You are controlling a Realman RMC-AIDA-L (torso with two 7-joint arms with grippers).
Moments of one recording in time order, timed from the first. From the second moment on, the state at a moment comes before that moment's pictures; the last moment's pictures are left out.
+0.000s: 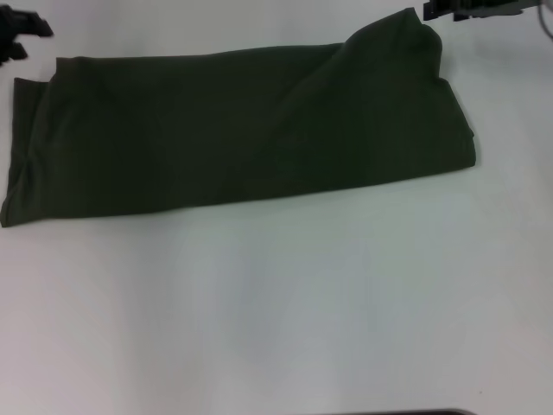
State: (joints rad) left arm -0.67 -1.96 -2.45 -0.72 -0.78 0.98 -2.69; right arm 0.84 1.92 -0.93 -0.60 -2.40 -0.93 2.53
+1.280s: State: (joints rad) left arm -0.59 -2.00 -2.53 -0.80 -0.96 1.20 -2.59; right arm 0.81 2.03 -0.88 -0.59 -2.35 -0.88 2.45
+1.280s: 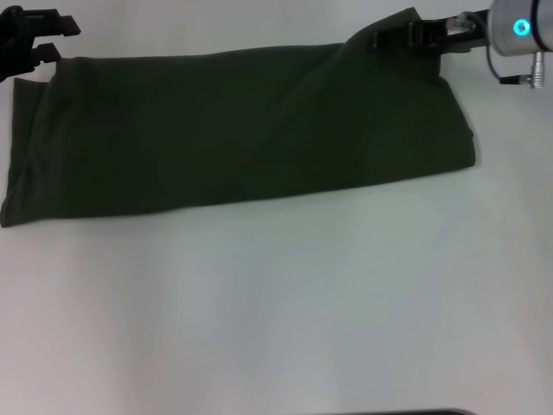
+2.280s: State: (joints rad) left arm -0.60 -2.01 -2.53 -0.81 -0.96 1.18 -2.59; right arm 0.83 2.04 -0.87 -0.54 -2.19 -0.84 2.44
